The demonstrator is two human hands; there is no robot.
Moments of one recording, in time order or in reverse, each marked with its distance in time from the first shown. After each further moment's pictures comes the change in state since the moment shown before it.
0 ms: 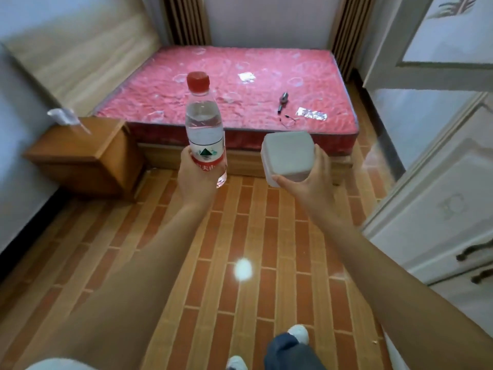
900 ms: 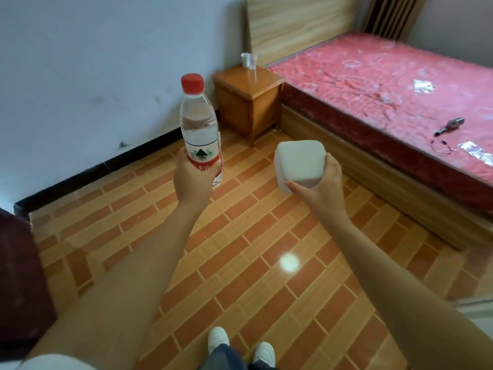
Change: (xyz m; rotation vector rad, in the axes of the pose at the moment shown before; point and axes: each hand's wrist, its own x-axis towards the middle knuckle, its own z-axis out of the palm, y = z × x) left_hand -0.242 -0.033 -0.189 0.200 0.686 -0.302; right_hand -0.166 -0.057 0.021 0.135 -0.598 -0.349
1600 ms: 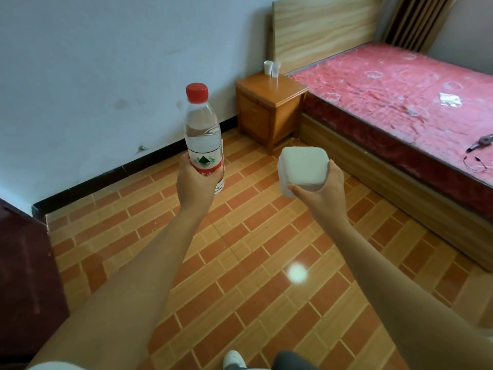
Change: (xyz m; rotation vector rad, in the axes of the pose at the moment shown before) left_hand 0.092 -0.060 -0.076 0.027 0.035 0.001; right_hand 0.020 -0.063 0.120 0.013 -0.009 0.020
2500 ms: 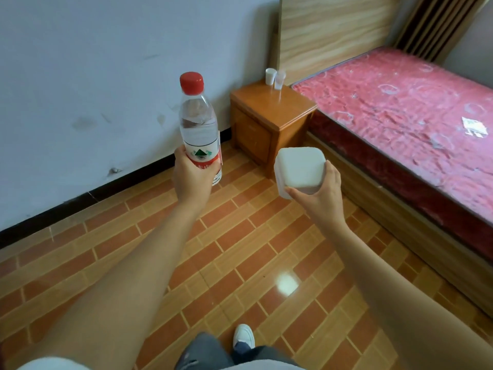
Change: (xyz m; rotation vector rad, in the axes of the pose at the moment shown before) left_hand 0.333 -0.012 0.170 -0.044 0.003 -0.058; right_hand 0.325 0.022 0.148 -0.102 -0.073 0.056
